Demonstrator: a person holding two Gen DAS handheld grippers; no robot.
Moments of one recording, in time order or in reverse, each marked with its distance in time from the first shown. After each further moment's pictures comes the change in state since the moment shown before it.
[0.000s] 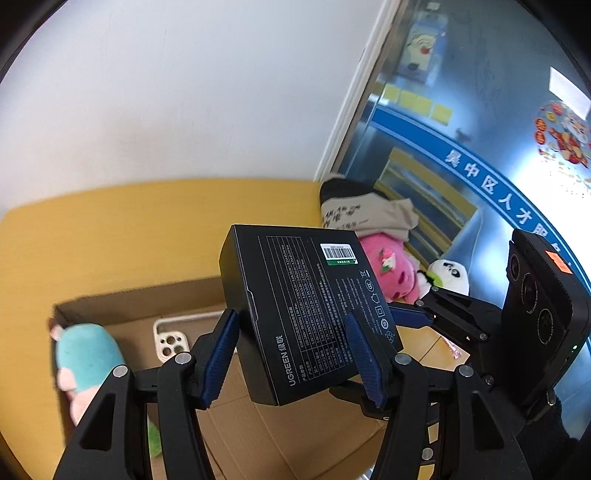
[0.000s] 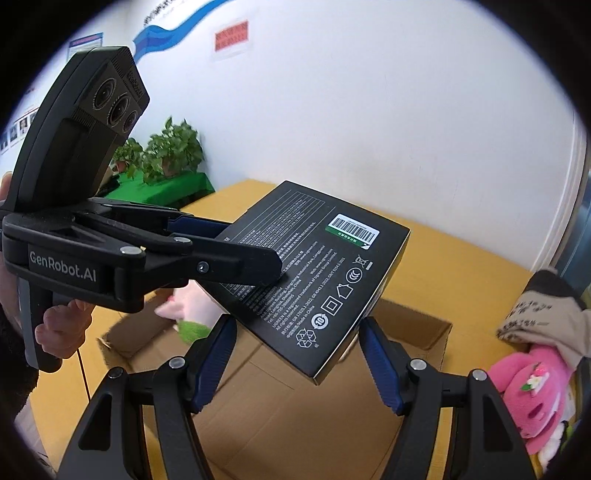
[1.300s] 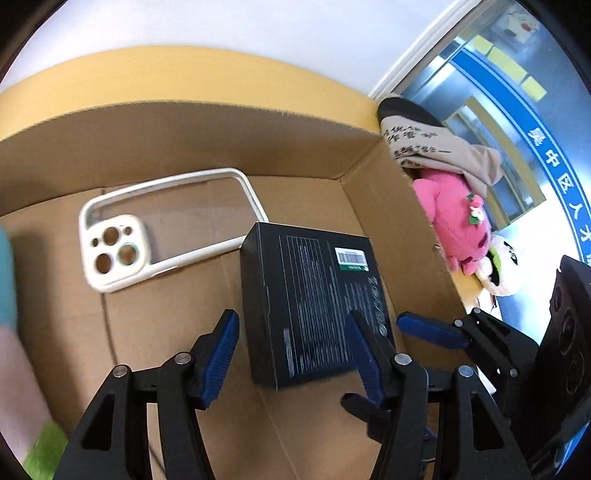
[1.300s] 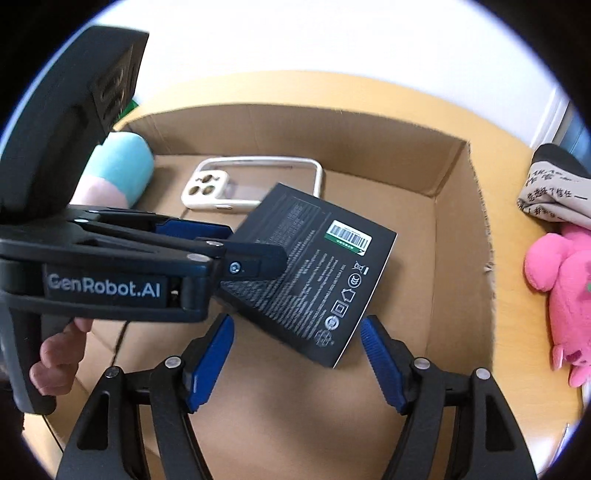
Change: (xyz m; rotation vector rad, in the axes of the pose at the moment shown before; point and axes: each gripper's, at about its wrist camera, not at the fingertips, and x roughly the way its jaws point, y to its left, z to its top) left arm 0.156 0.056 -0.068 -0.221 0.267 0.022; right arm 0.105 -0.054 -0.093 0.179 0.361 -0.098
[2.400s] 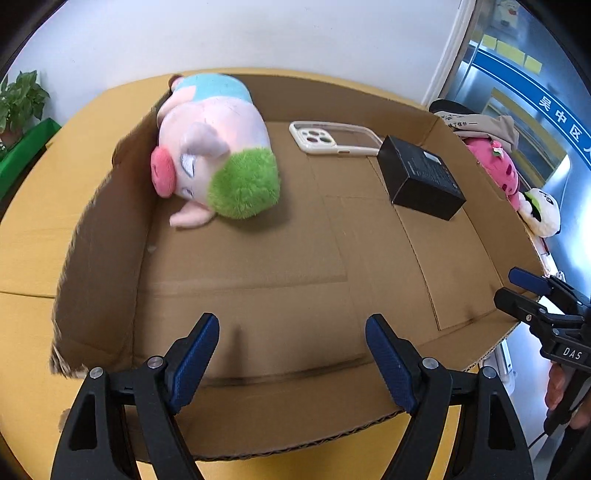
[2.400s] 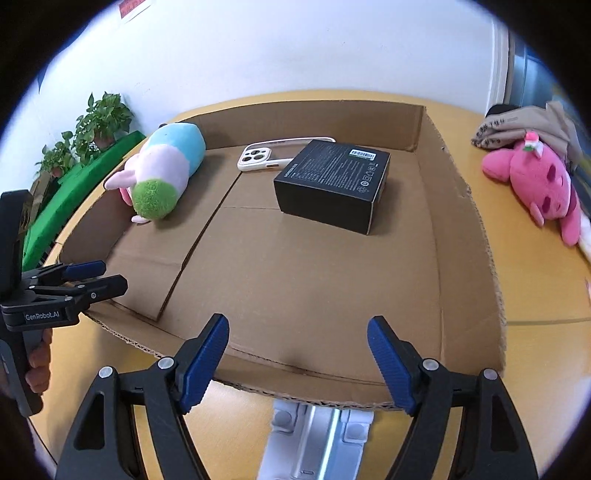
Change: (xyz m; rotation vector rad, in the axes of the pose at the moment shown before) left arm -0.134 0.044 -0.220 -0.006 -0.146 0.342; right arm -0.059 0.054 -0.124 0.155 -0.129 -0.004
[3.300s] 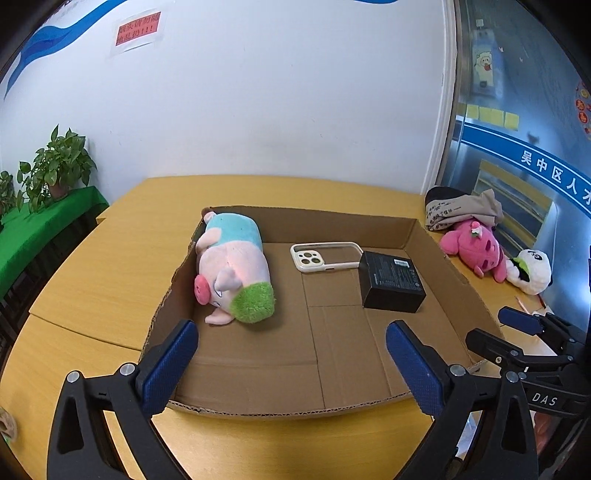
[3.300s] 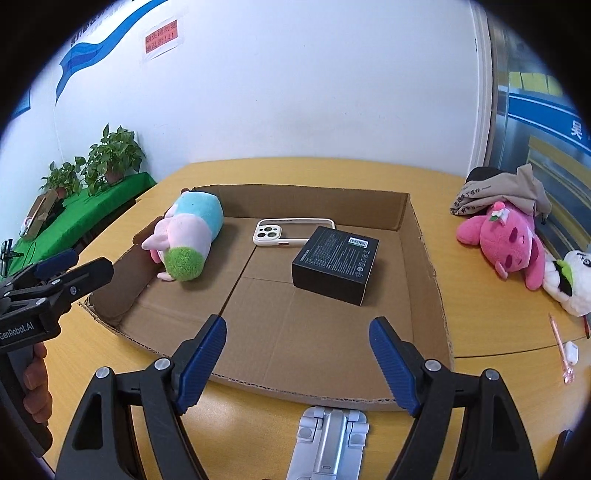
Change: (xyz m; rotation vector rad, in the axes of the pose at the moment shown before) left arm -0.107 -0.041 -0.002 -0.009 -0.382 0.097; right arm -0.072 0.031 0.009 -0.043 -0.228 -0.050
